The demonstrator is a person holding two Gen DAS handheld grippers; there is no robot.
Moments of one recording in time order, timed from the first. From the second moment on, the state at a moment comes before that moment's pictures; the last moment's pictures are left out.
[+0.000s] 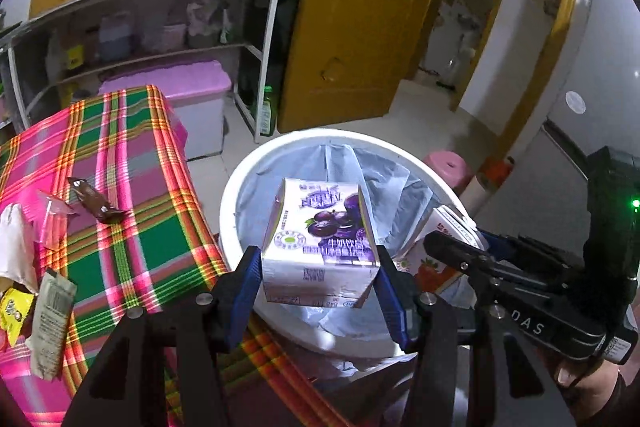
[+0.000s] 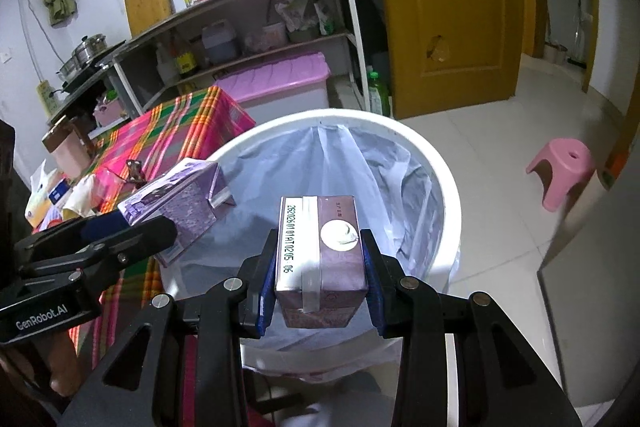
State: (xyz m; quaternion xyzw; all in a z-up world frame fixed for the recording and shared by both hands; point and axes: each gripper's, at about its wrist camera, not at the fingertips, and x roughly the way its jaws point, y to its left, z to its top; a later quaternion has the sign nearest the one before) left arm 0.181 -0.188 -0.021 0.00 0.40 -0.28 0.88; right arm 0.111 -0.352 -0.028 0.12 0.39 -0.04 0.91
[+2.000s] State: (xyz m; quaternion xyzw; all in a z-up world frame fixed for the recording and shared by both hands) left arm 0.092 0.019 -0.016 -0.08 0.36 -0.05 0.93; right arm 0.099 -0.191 -0.004 0.06 0.39 0.15 0.90
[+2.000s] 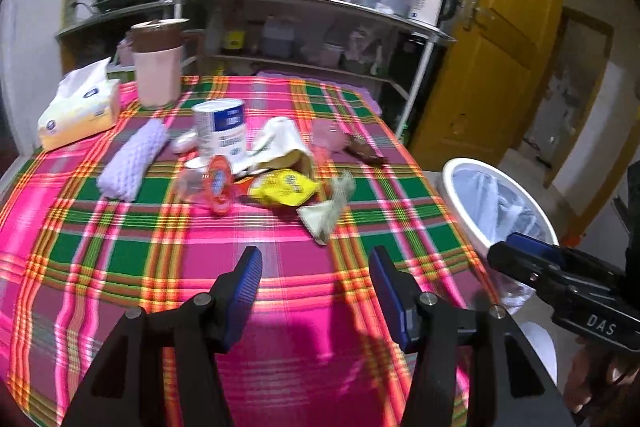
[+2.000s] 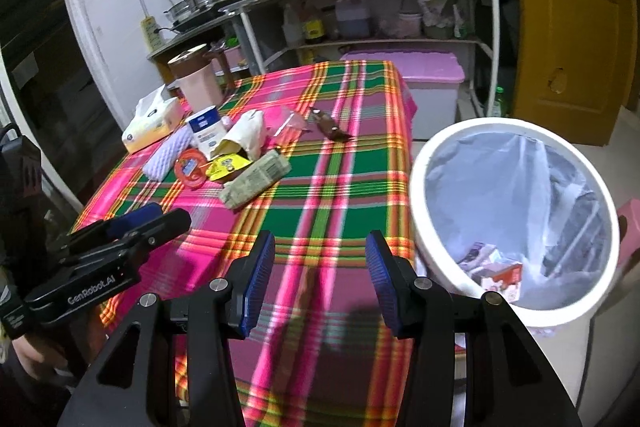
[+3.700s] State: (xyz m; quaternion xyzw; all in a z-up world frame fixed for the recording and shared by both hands) left arm 0.191 0.102 -0.053 -0.15 0.40 -0.03 0.90; right arm 0.211 -0.143 -0.046 0.14 0.45 0.18 0.86
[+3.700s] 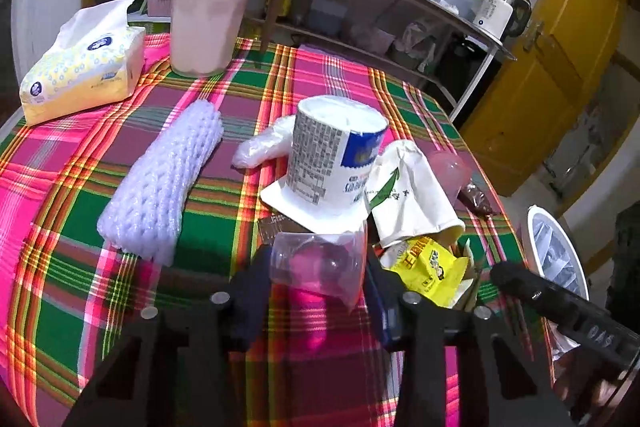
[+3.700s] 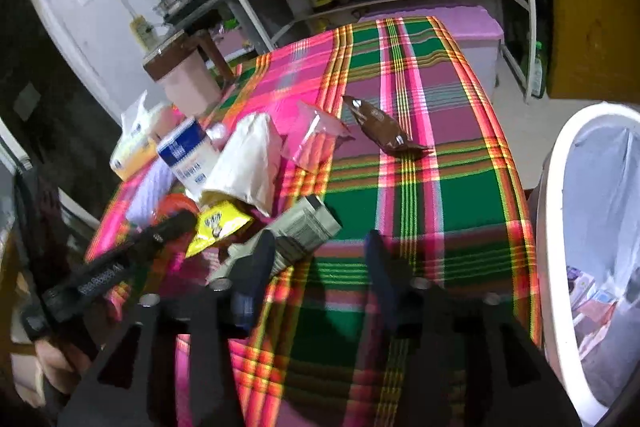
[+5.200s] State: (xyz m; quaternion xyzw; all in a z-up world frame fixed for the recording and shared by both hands) left arm 0.111 0.070 -0.019 -0.13 0.36 -0.06 0.92; right arm 0.153 -0.135 -0.022 0.05 0.43 0.16 0.89
